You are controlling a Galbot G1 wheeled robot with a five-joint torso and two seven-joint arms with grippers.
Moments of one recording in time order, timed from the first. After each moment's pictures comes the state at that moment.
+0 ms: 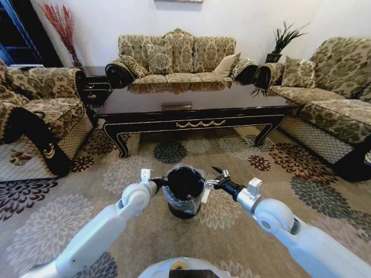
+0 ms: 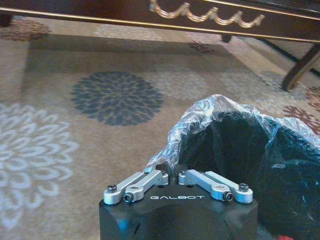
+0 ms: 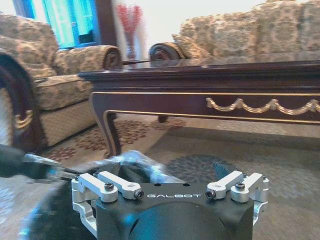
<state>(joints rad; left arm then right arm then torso) 0.85 -0.93 0.04 -2.04 -1.23 0.65 -0.67 -1.27 0.67 0.31 2.18 0.85 -0.25 0.03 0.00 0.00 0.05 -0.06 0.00</state>
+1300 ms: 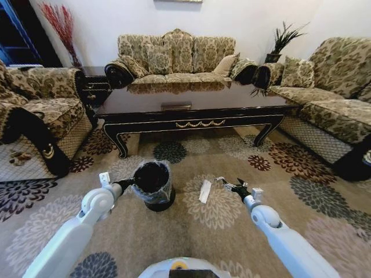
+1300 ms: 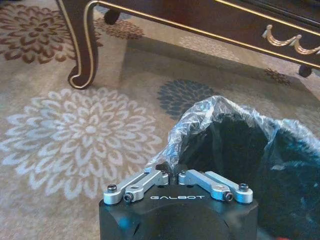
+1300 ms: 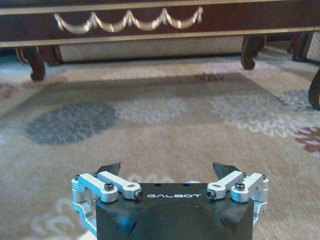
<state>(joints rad) 1.19 -0.88 -0.44 -2.02 -1.25 0.60 -0.56 -1.17 0.91 0.32 1.54 0.69 -0.10 0.05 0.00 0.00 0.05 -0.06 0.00</state>
